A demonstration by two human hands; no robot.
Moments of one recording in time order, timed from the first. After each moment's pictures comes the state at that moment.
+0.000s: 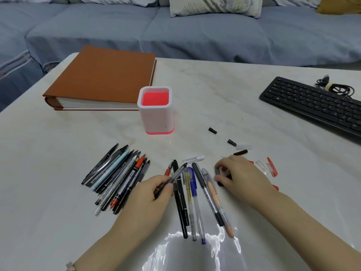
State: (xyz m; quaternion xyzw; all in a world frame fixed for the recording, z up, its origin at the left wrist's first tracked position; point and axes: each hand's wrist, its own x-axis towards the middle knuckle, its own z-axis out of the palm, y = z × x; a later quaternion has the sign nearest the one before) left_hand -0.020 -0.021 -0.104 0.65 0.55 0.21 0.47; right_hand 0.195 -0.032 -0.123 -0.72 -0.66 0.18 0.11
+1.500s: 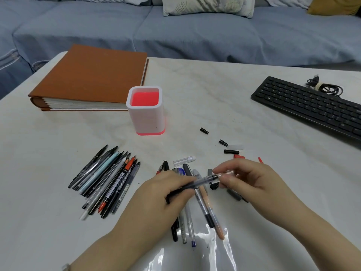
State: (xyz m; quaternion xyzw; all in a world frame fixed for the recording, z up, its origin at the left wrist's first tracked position) left_hand 0.006 -0.026 -0.082 0.79 0.40 0.23 0.39; right_hand 0.198 -0.073 -0.072 -0.62 -0.56 0.40 0.39
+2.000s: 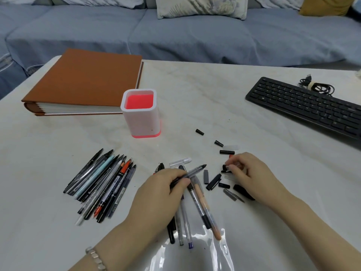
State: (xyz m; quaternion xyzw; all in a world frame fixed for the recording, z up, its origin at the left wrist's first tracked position) left_hand 0.026 -0.018 -0.096 0.75 0.49 0.19 0.41; right_hand 0.242 -0.053 -0.126 -0.73 -0.58 0.24 0.26
